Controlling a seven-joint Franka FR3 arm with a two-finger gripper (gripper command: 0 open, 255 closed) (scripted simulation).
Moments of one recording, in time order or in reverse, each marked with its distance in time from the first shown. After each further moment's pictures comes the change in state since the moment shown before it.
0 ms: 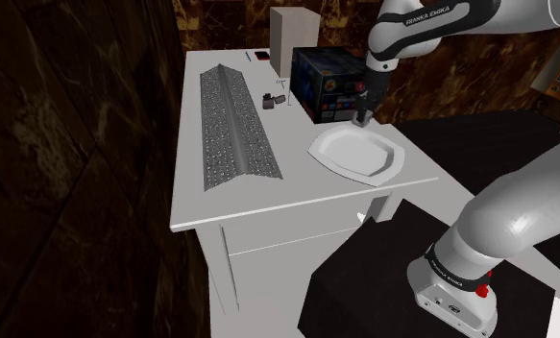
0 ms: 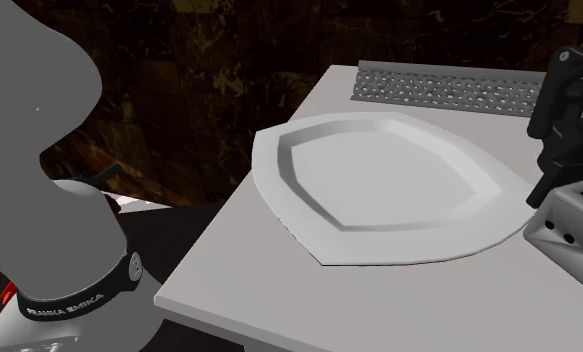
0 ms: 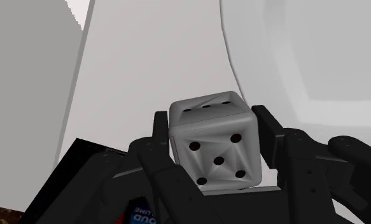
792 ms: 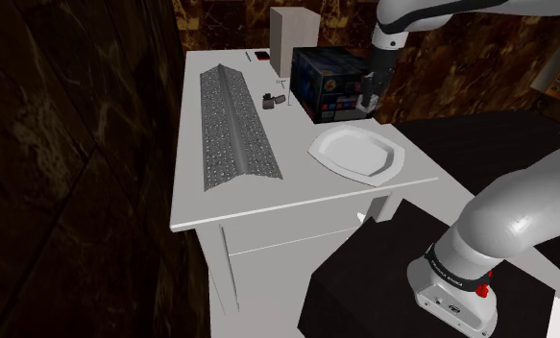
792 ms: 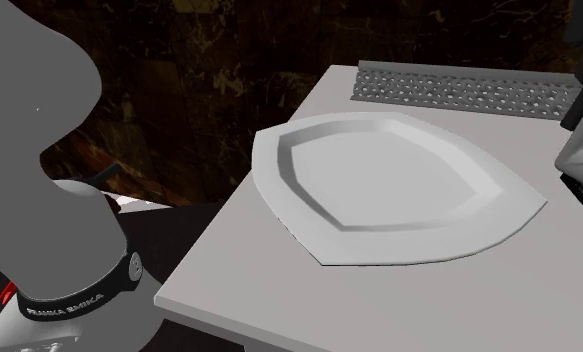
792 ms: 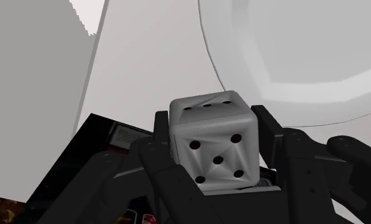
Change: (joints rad) arm 0.004 -0.050 0.015 0.107 -0.002 -0.157 0.014
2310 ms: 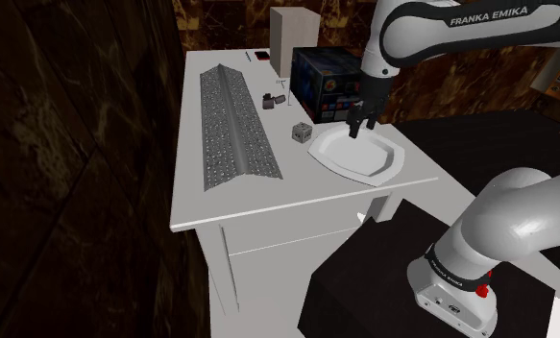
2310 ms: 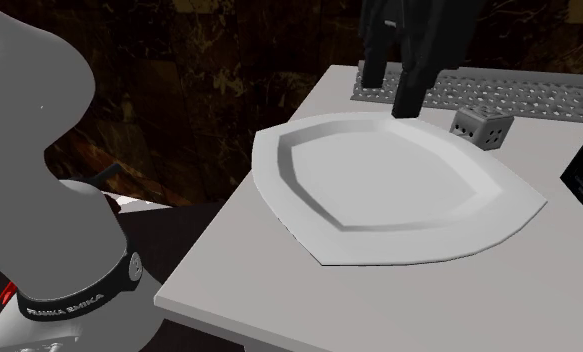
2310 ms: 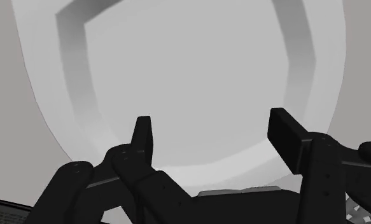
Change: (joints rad) arm 0.084 -0.304 0.201 -0.321 0.067 0.013 0.264
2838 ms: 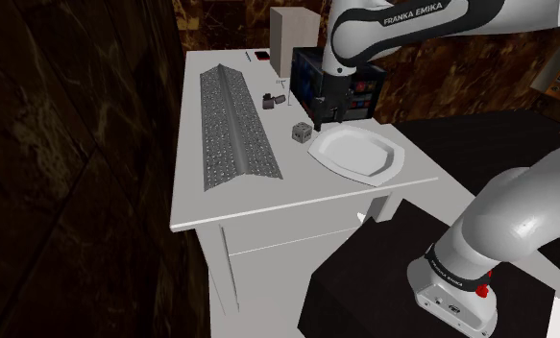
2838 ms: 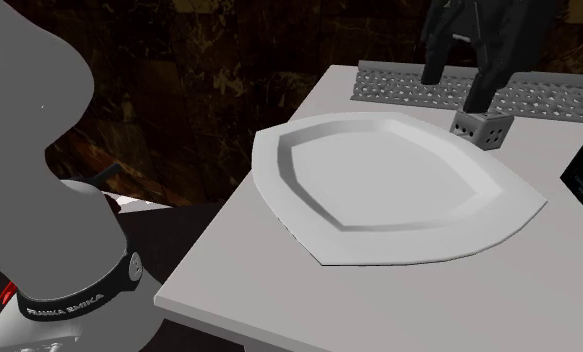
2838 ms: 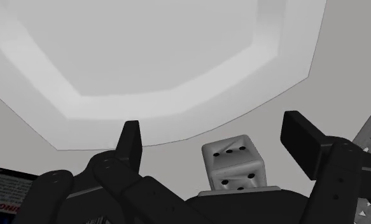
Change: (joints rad) arm 0.015 0.312 0.061 0.217 0.019 0.098 0.116
